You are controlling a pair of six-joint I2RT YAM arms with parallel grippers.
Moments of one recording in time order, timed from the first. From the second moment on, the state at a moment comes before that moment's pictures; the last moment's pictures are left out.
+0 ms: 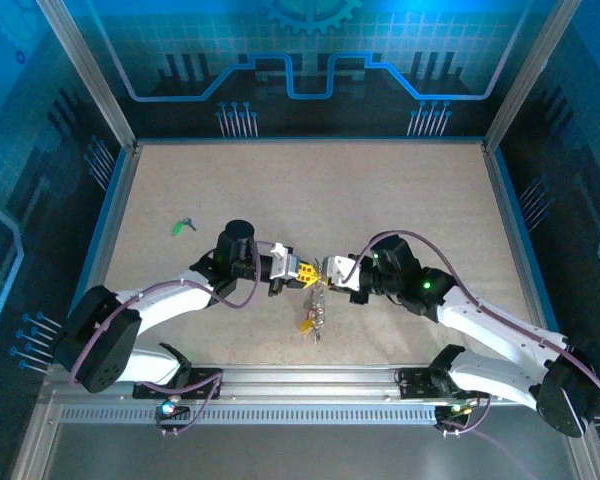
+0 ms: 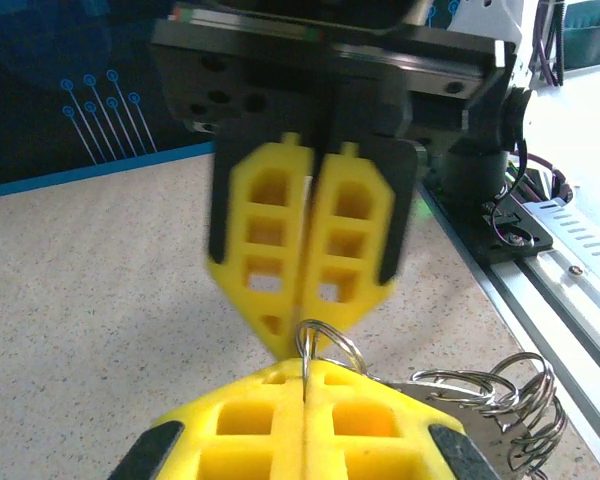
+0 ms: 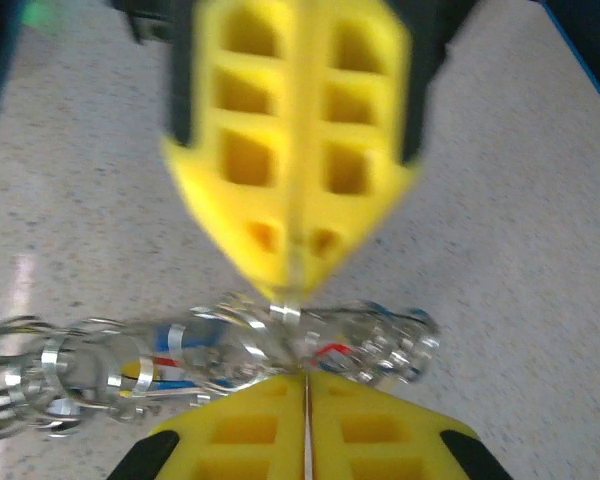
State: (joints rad) left arm -0.56 1.35 0.59 0.41 0.98 0.48; right arm 0.73 1.03 0.67 -0.27 -0.38 -0.65
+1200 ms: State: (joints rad) left arm -0.56 1.33 0.59 0.41 0.98 0.41; right arm 0.84 0.85 0.55 -0.12 -0.35 -0.75
